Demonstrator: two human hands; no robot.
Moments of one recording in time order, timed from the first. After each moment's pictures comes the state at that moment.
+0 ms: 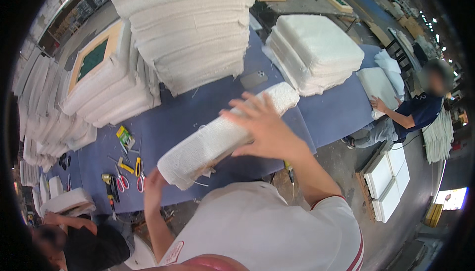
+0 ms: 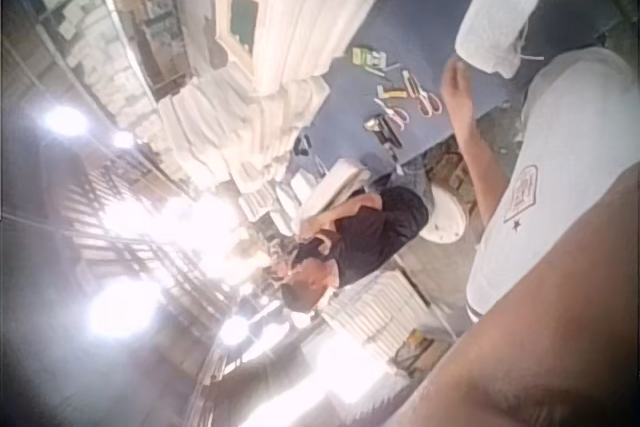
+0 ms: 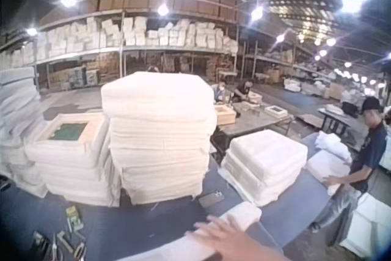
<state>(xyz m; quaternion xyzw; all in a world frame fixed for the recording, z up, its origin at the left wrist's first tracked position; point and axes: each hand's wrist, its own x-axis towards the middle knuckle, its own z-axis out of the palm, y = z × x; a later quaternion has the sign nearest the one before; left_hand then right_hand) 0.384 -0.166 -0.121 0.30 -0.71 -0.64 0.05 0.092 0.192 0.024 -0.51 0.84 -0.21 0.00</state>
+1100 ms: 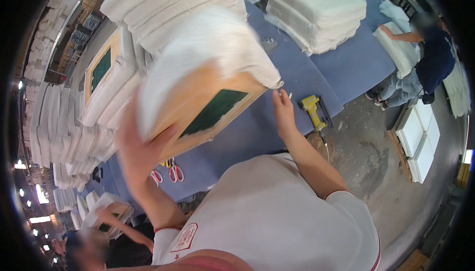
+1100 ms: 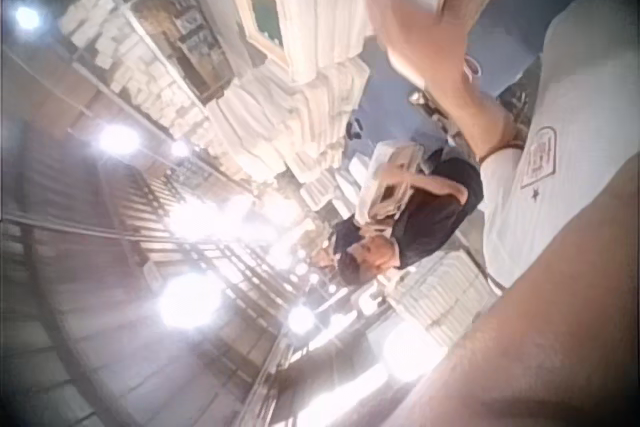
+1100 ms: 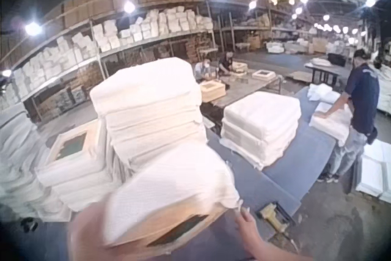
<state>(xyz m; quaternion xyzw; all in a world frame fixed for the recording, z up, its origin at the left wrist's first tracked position) 0.290 -0.135 0.105 -0.04 -0.94 -0.20 0.27 0.162 0.161 -0.186 0.16 0.60 -0.77 0.14</state>
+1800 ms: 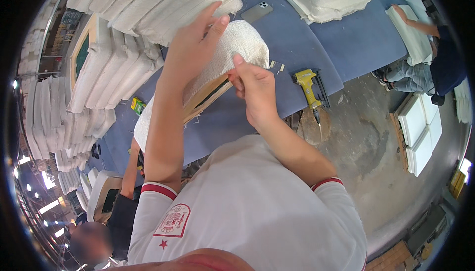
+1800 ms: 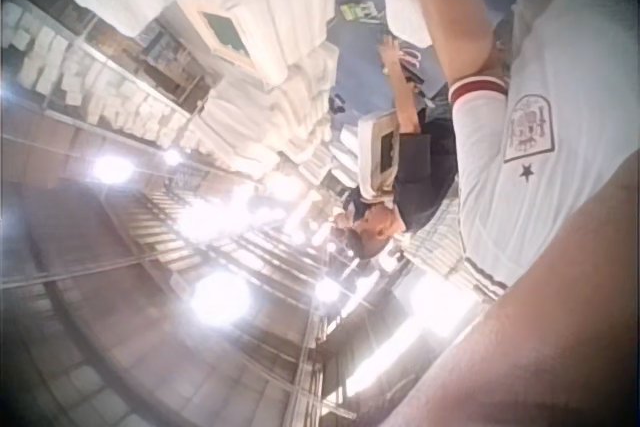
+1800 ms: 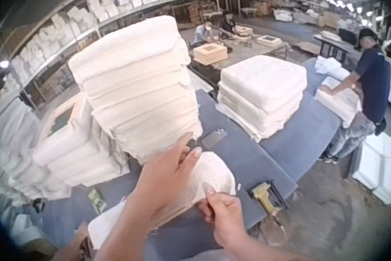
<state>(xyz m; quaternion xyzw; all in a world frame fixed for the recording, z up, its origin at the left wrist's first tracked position) 0.098 0.002 0.025 -0.03 -0.95 -0.32 0.05 0.164 0.161 -0.064 0.11 0.46 -0.86 0.17</state>
